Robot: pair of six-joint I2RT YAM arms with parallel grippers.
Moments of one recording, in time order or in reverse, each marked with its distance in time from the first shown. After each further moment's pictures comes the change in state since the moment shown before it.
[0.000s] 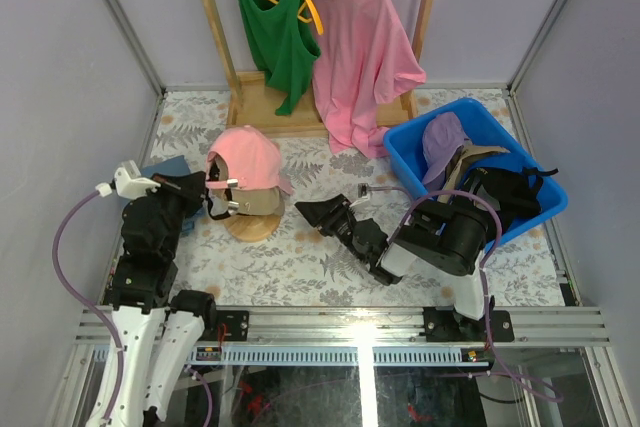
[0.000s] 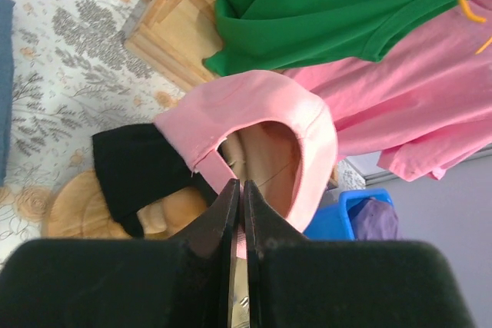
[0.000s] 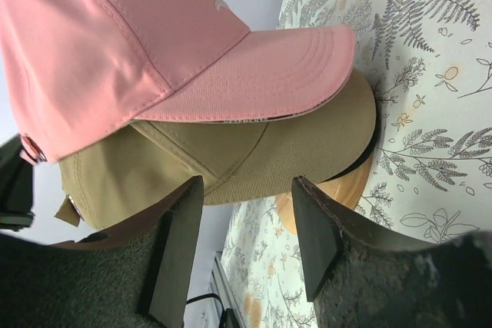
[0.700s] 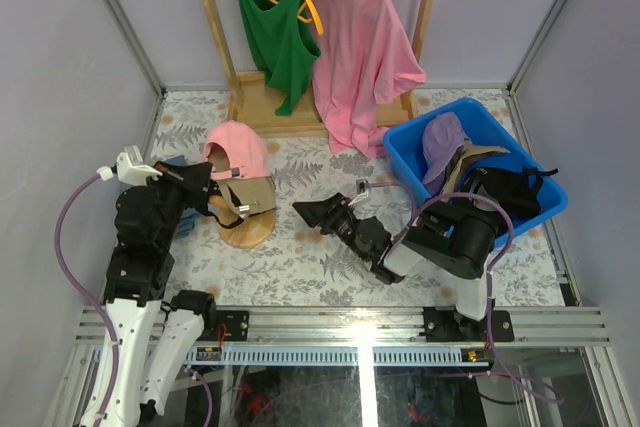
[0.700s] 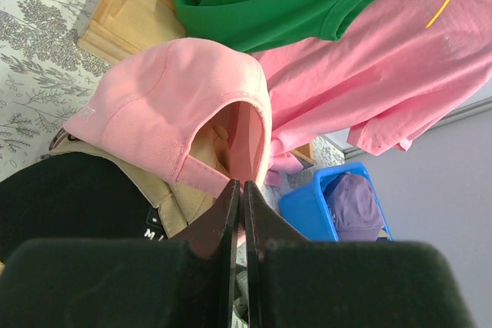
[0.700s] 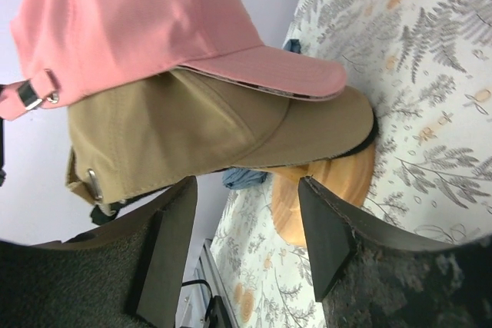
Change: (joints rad) left arm 0.000 0.092 0.128 -0.005 0.125 0.026; right arm -0.006 -0.042 -0.008 -0.004 -0.056 -0.104
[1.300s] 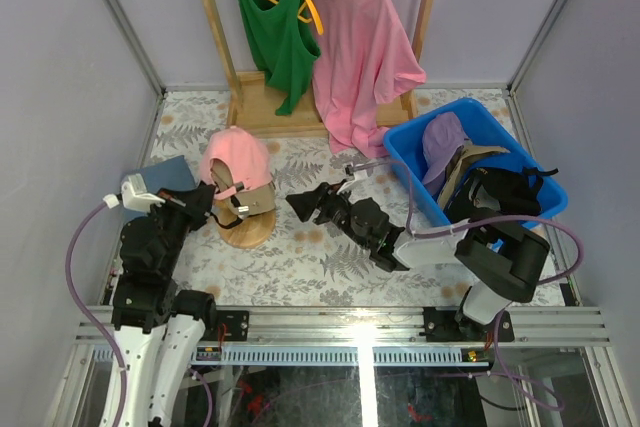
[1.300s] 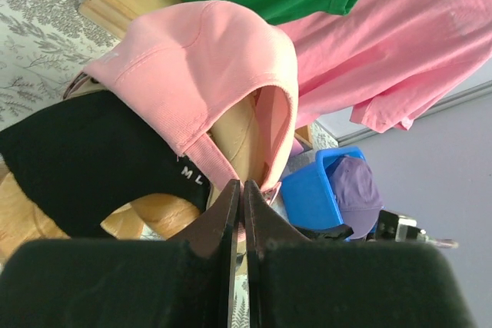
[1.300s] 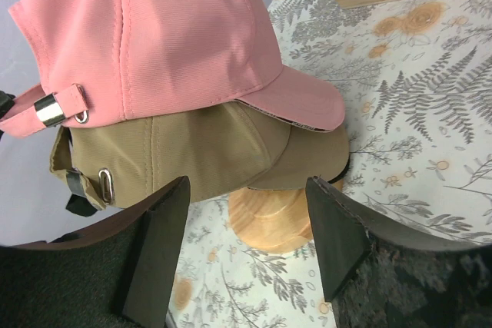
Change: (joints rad) left arm 0.000 -0.213 -0.174 -0.015 0.035 -0.028; right arm 0.002 -0.300 0.107 -0.473 -0.037 -0.345
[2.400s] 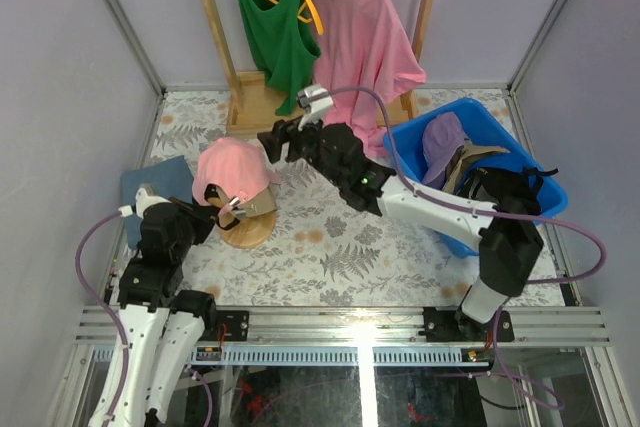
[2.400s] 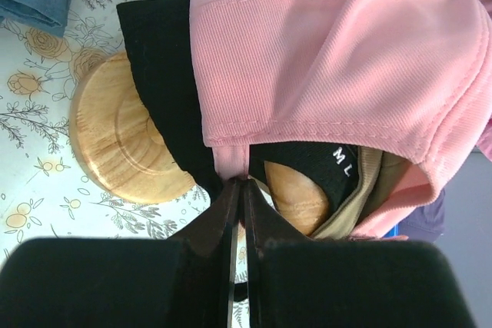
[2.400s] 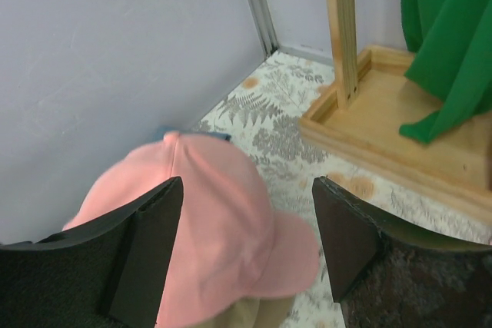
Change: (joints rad) left arm -0.007 0.102 -0.021 -0.269 -0.109 -0.165; right arm -0.047 -0.006 0.650 -0.651 -0.021 -0.475
